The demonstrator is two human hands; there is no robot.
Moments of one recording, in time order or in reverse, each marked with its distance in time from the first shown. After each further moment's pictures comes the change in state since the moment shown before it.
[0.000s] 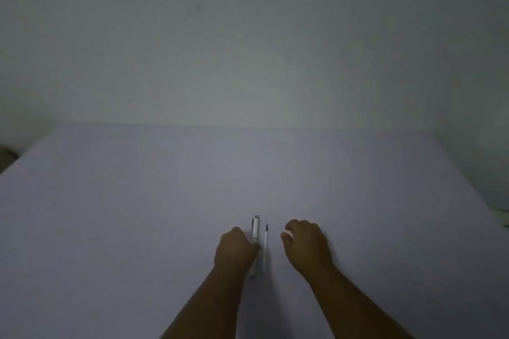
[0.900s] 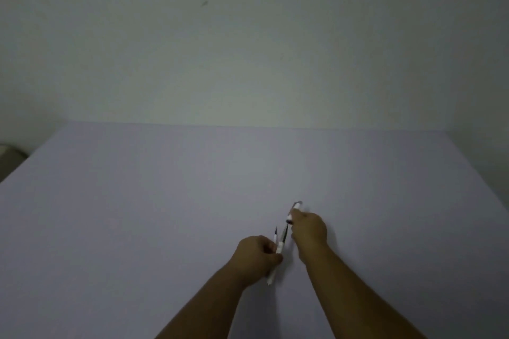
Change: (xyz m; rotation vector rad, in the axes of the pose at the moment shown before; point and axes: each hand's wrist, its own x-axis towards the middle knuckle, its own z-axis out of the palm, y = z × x) left_hand -0.008 0.002 -0.009 -0.303 -0.293 0.199; right_hand 0.037 -0.036 -0.010 0.782 0.057 0.482
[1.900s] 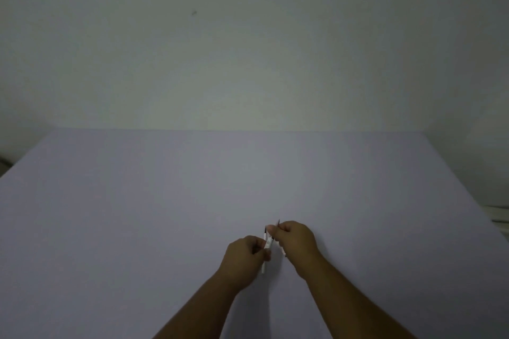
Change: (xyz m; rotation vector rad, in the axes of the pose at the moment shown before) left_hand -0.029 0.011 0.002 0.024 0.079 0.064; right_hand -0.031 0.016 -0.022 0.026 -0.271 -0.130
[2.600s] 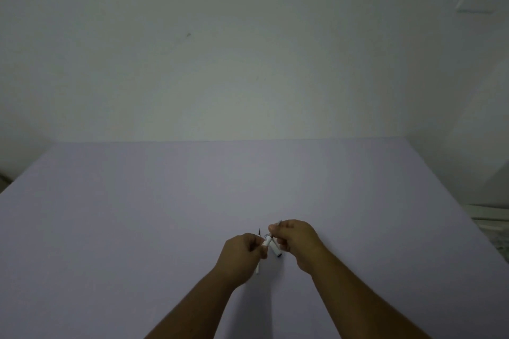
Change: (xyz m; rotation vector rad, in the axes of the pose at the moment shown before) left_hand -0.021 0.023 -0.007 0.073 0.032 0.080; right_hand -0.024 -0.018 -0.027 0.358 -0.103 0.079
